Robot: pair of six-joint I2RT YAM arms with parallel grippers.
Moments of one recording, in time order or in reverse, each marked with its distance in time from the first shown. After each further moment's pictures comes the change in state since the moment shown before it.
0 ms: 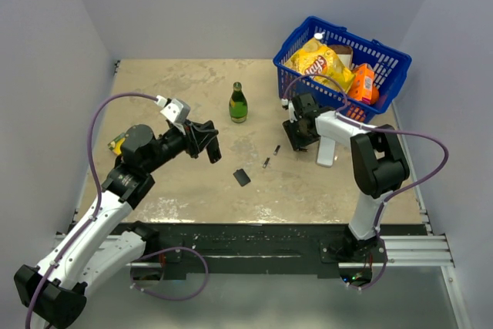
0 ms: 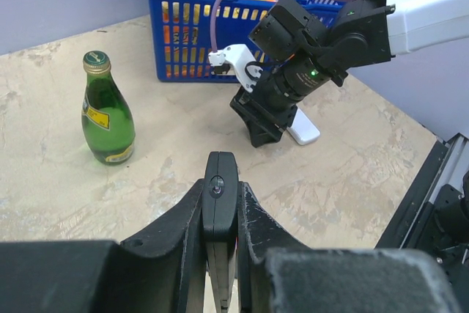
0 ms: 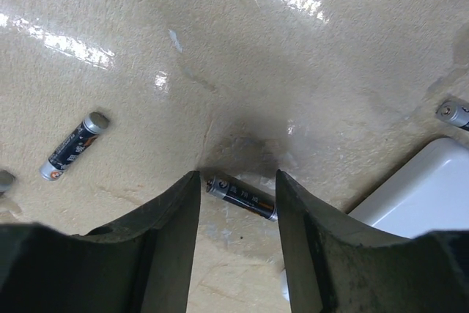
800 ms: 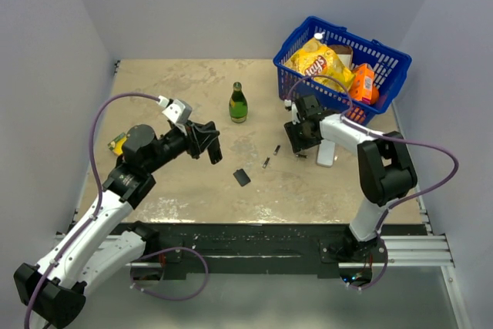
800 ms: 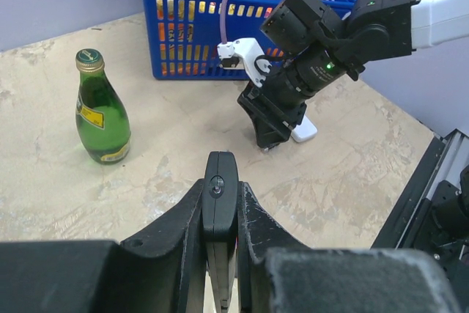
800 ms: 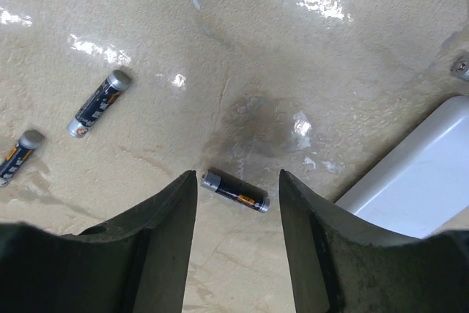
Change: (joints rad) left arm -0.013 0.006 0.000 0.000 -0.003 0.003; right arm -0.001 -0.080 -0.053 -0.019 -0.034 0.044
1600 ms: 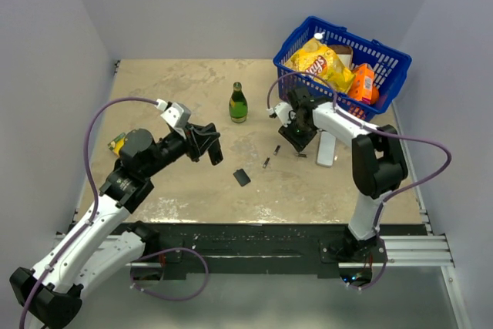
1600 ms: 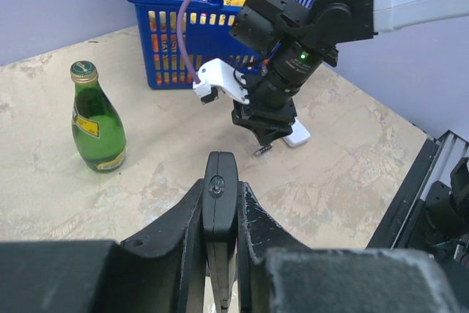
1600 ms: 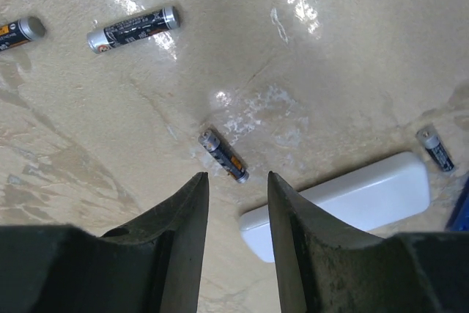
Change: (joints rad) left arm -0.040 -0.039 0.000 -0.008 -0.025 0.006; right arm 0.033 0.058 0.183 -0.271 -0.042 -0.449
